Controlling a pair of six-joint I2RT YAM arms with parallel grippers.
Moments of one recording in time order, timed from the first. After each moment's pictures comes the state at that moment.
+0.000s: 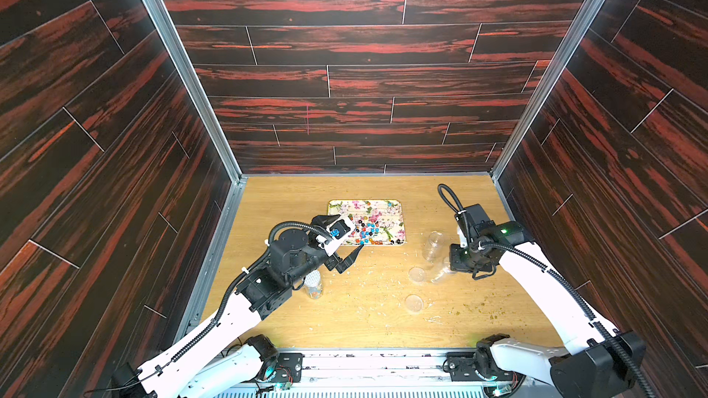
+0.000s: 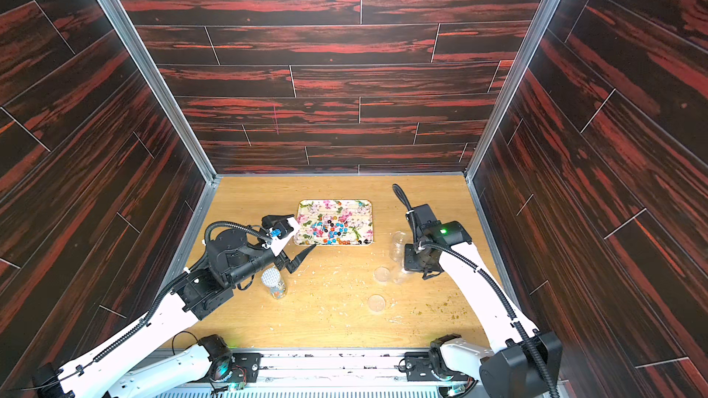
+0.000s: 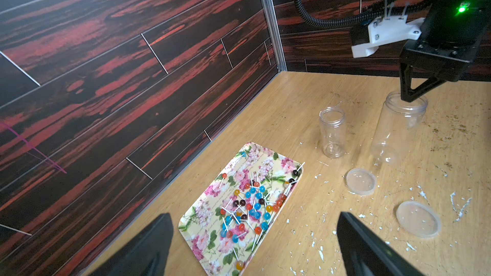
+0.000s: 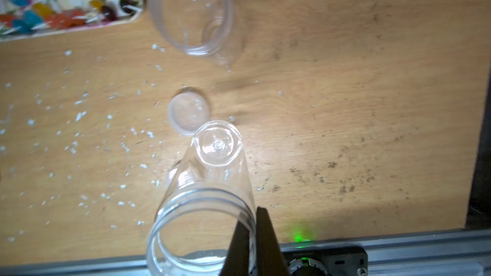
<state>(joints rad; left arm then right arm) -0.69 0.90 0.79 -0.09 0.10 0.36 0.35 1.23 1.16 -1.26 0.10 0.42</state>
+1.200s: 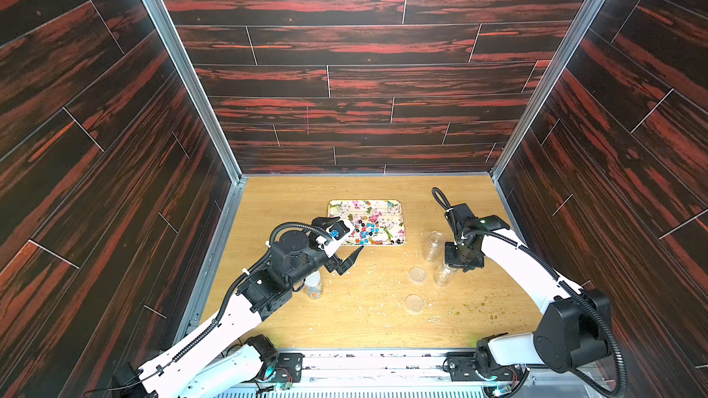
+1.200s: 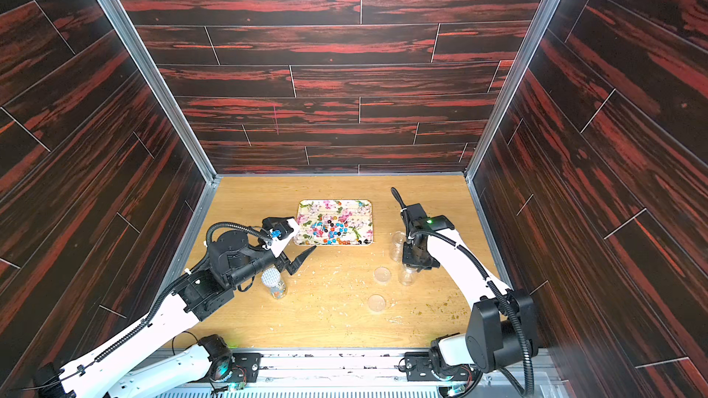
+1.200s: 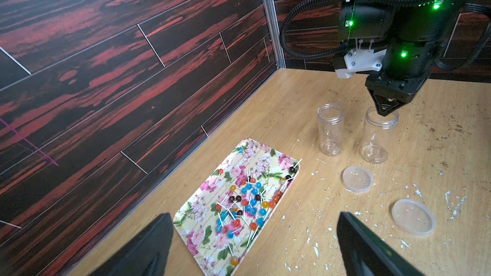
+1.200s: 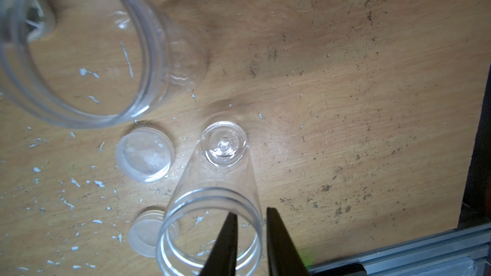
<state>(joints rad) -0.69 0.90 0.78 -0.09 0.10 0.33 0.32 1.41 1.11 -1.14 0.15 0.43</state>
